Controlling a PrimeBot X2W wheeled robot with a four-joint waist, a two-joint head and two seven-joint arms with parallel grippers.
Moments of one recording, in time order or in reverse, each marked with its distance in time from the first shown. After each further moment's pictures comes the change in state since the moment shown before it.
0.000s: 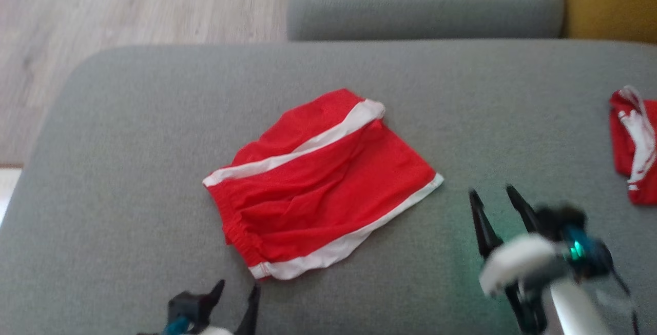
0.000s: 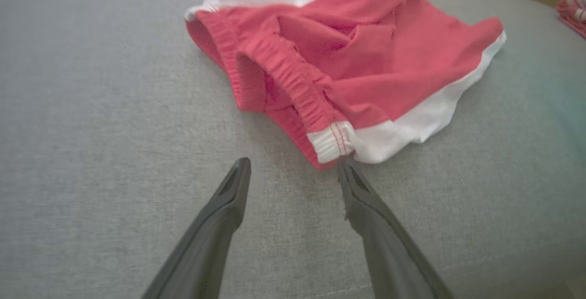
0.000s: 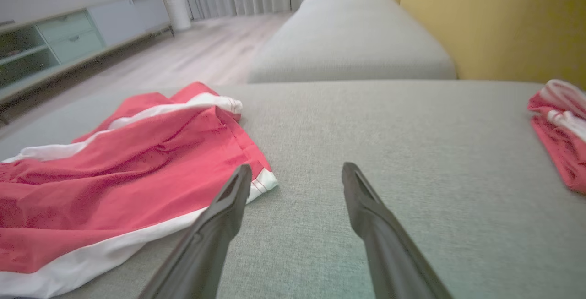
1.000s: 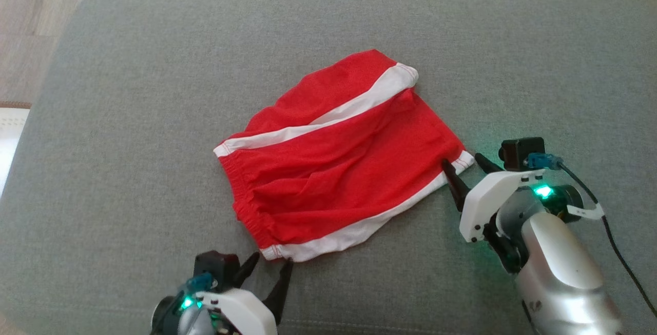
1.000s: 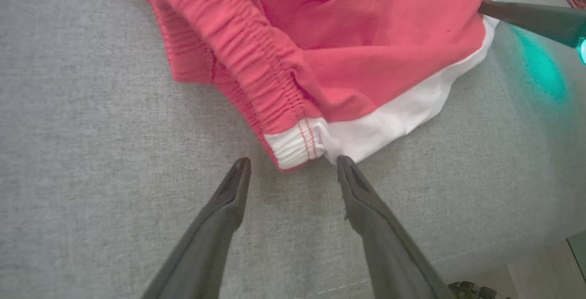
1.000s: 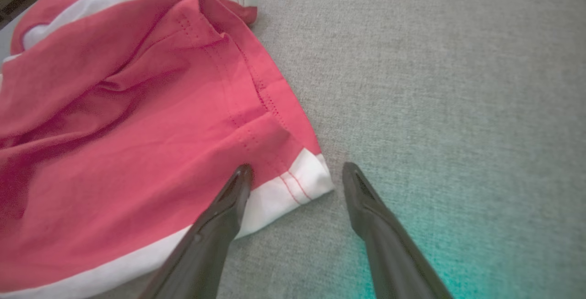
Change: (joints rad) left arm -0.091 -0.001 -0.097 -0.103 -0.113 -0.005 0.231; right arm -0.354 -0.034 0.125 0.351 0.103 0.000 0.230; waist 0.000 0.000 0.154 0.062
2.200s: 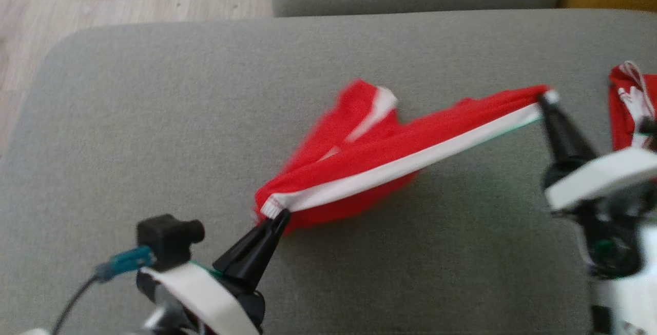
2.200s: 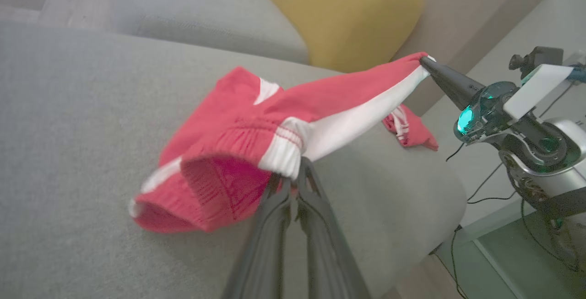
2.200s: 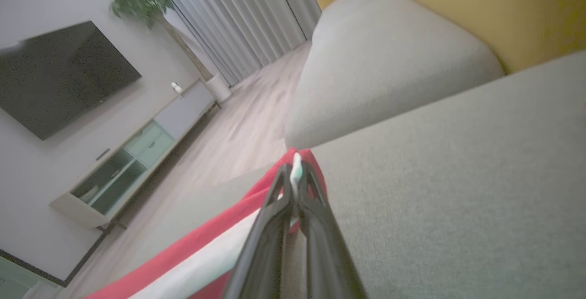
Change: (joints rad) left arm 0.039 0.085 0.034 -0.441 -0.306 -0.083 0.167; right arm 0.194 -0.038 -0.202 -0.611 0.452 0.000 0.126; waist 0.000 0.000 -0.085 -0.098
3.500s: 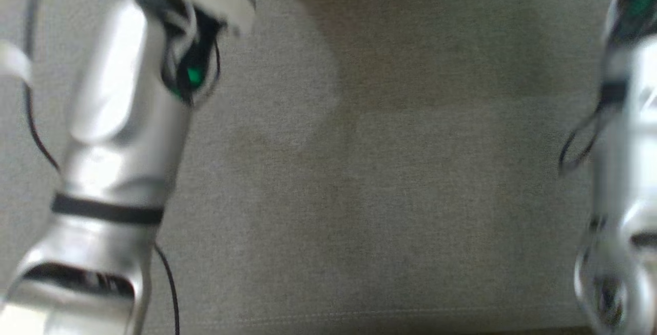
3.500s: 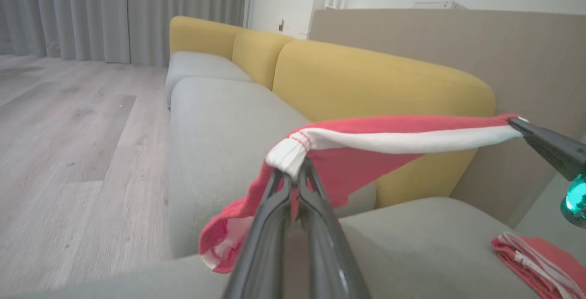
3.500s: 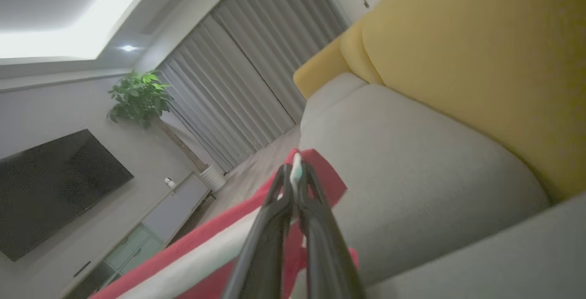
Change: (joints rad) left arm -1.126 -0.068 -0.045 0.813 0.077 -0.014 -0.396; right arm -0.831 0.059 -0.151 0.472 -0.092 0.000 -0.207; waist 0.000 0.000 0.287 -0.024
